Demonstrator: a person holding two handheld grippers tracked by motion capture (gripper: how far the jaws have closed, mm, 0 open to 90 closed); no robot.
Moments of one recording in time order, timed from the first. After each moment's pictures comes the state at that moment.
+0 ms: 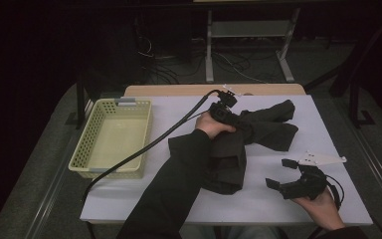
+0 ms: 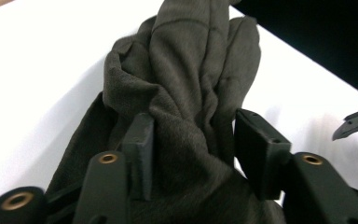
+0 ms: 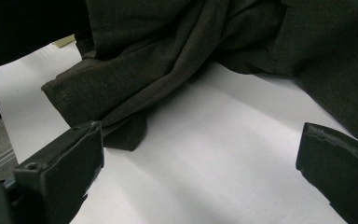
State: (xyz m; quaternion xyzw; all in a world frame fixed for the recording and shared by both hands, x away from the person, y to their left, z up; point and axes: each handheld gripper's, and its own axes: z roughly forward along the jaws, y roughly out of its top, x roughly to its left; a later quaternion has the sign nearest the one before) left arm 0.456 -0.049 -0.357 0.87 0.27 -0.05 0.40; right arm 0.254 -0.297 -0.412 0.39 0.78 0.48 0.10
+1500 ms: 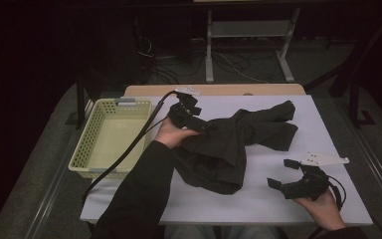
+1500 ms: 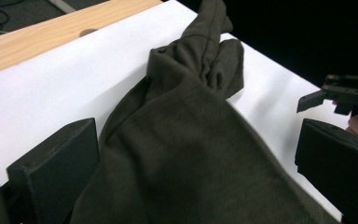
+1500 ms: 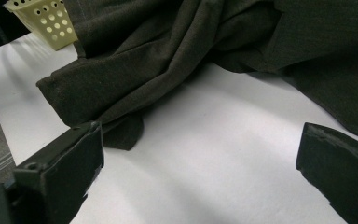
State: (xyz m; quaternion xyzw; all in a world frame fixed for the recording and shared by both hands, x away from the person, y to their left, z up) left arm 0.399 0.060 -0.315 0.83 0.30 0.02 0.46; right arm 0.252 -0.301 -0.413 0.40 0.77 0.48 0.11
